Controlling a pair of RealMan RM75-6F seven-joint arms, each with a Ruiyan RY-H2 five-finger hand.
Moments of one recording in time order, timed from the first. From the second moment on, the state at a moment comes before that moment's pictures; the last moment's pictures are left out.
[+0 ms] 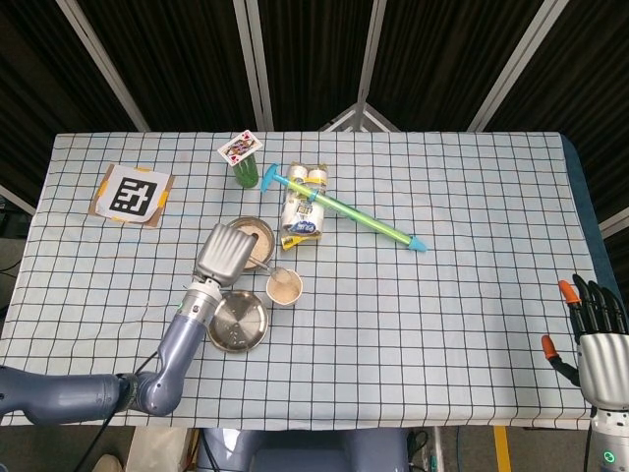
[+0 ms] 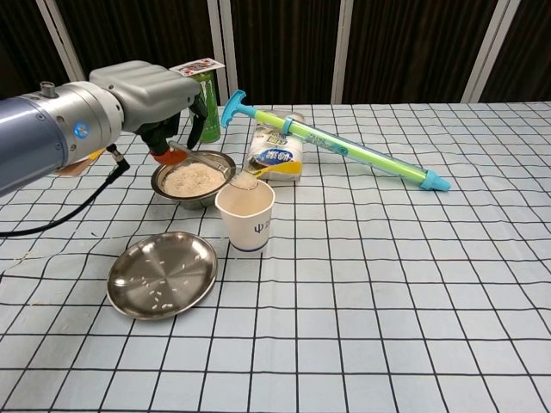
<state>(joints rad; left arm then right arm) -0.95 -1.59 -0.22 -1.60 0.77 1.17 1.00 0.03 -1.23 0.09 -1.44 -1.60 1.68 0.01</state>
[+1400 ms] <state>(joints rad) -1.05 -1.51 -0.05 -1.50 1.15 1.09 1.13 0.03 -1.24 0.09 -1.43 -1.60 1.68 0.01</state>
